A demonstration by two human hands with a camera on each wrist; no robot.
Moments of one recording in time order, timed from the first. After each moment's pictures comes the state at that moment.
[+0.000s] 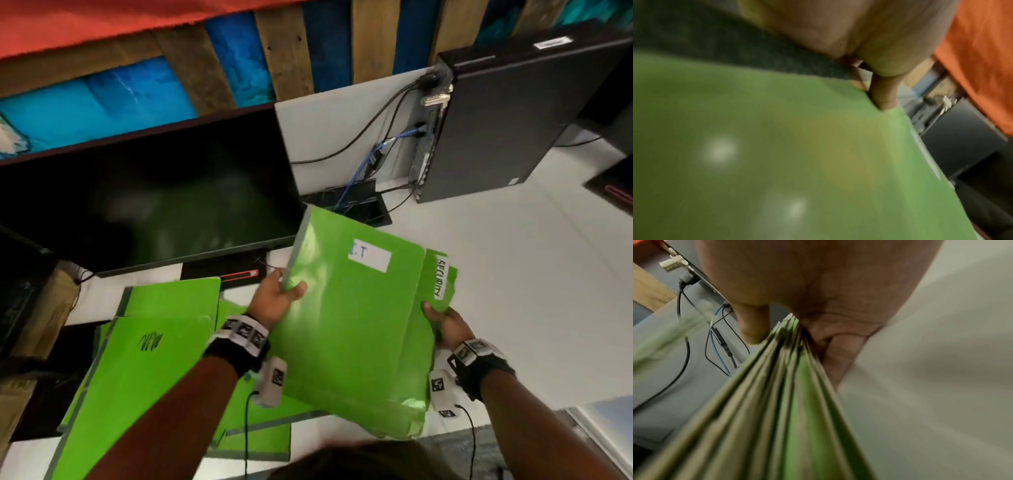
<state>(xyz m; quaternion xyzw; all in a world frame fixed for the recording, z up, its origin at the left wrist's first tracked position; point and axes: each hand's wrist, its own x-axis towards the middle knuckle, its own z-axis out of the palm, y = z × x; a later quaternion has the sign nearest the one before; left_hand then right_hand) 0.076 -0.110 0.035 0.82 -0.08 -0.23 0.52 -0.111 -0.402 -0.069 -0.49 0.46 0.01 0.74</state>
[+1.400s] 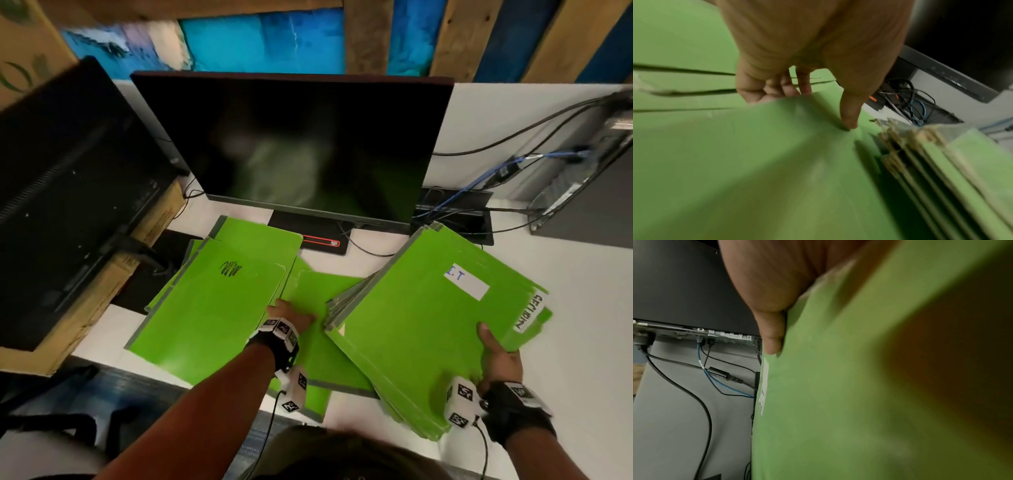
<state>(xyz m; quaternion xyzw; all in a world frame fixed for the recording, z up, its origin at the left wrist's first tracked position) 0.041 0.015 -0.052 0.92 0.22 -0.30 0.14 -0.089 -0.328 -0.045 -0.49 0.46 -0.13 0.73</state>
